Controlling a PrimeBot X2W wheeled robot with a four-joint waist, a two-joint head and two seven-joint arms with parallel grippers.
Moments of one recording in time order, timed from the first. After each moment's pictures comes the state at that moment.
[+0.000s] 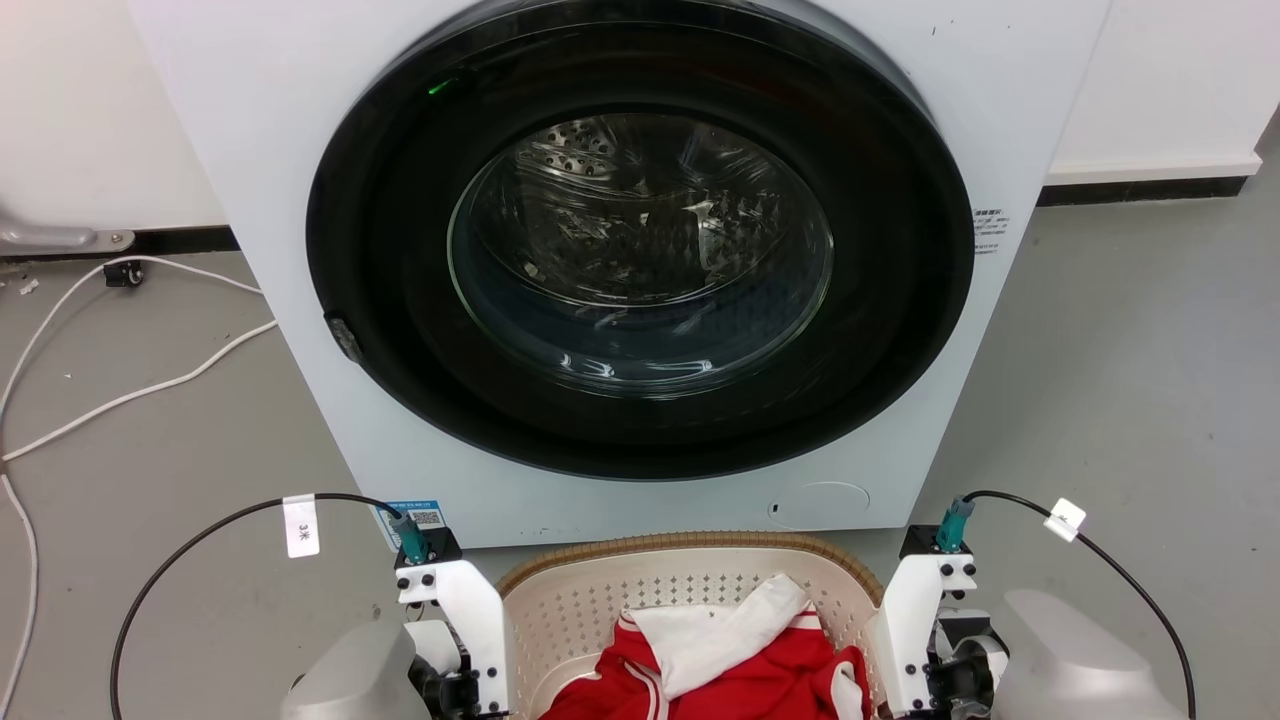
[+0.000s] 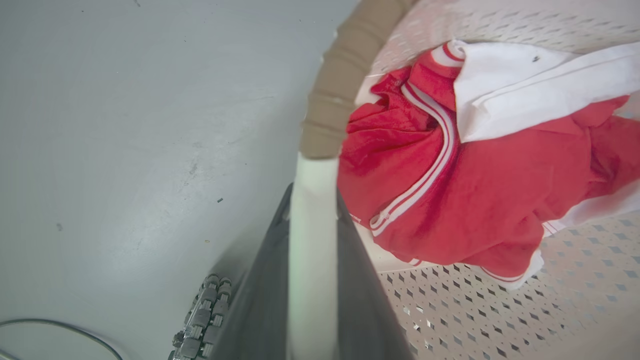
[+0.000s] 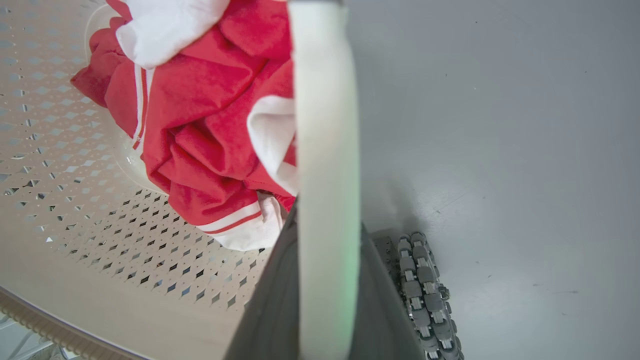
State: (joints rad) left arm -0.63 0.09 -0.58 1.29 -0.81 -0.09 0.50; right arm -0.66 -0.10 0.80 1.25 0.95 0.13 0.69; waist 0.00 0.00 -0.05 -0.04
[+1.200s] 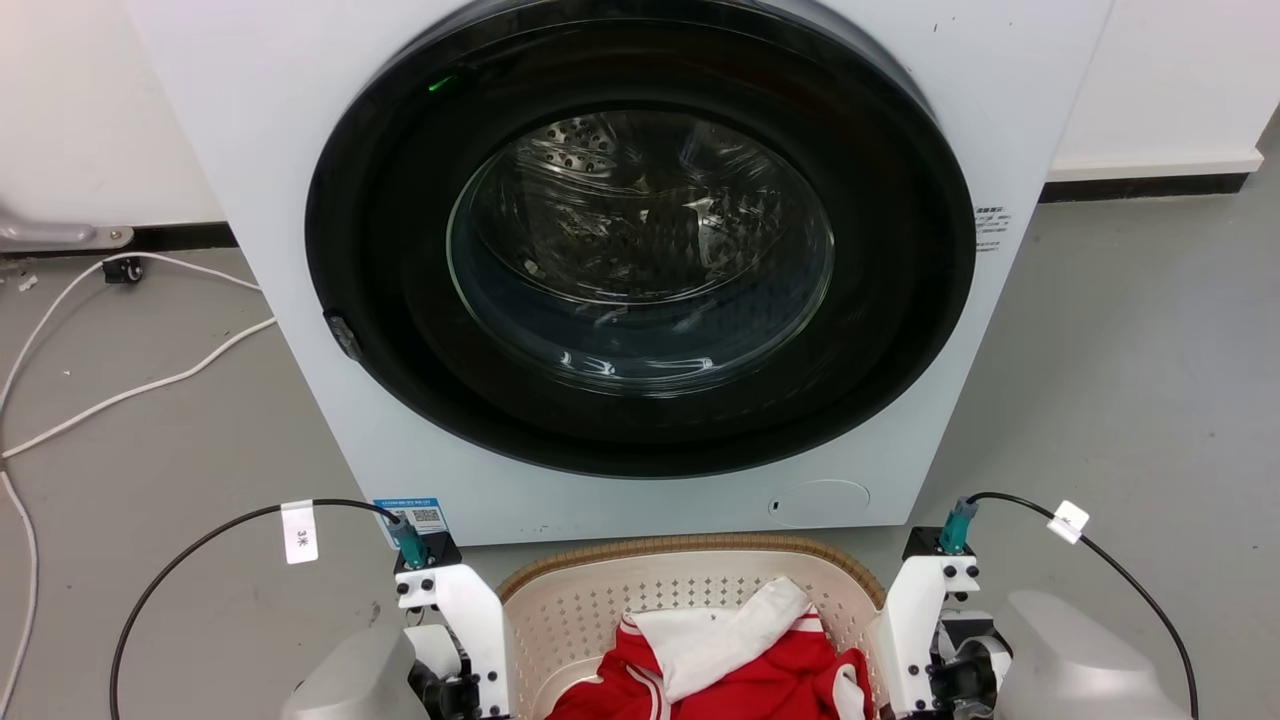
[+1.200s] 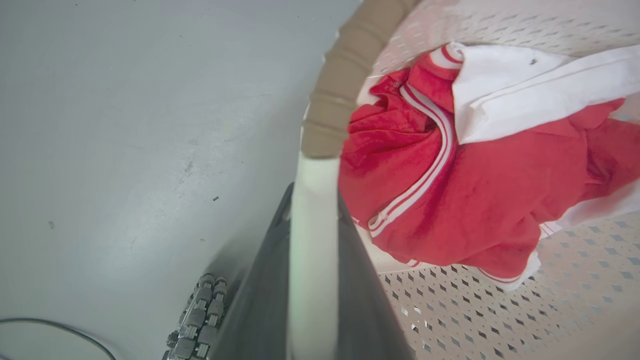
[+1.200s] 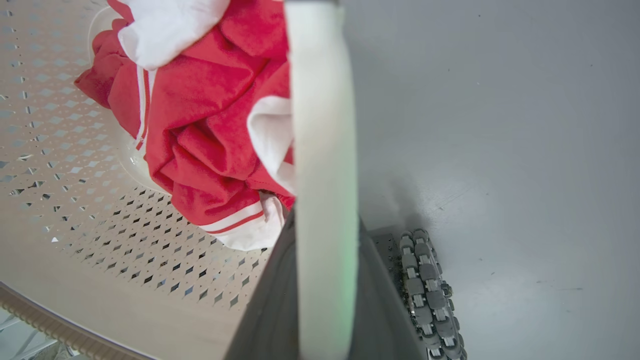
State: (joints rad) left arm -0.63 0.09 -0.59 1.29 -0.83 -0.09 0.49; right arm -0.66 -0.10 0.84 1.26 0.99 0.13 0.69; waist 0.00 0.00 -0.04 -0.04
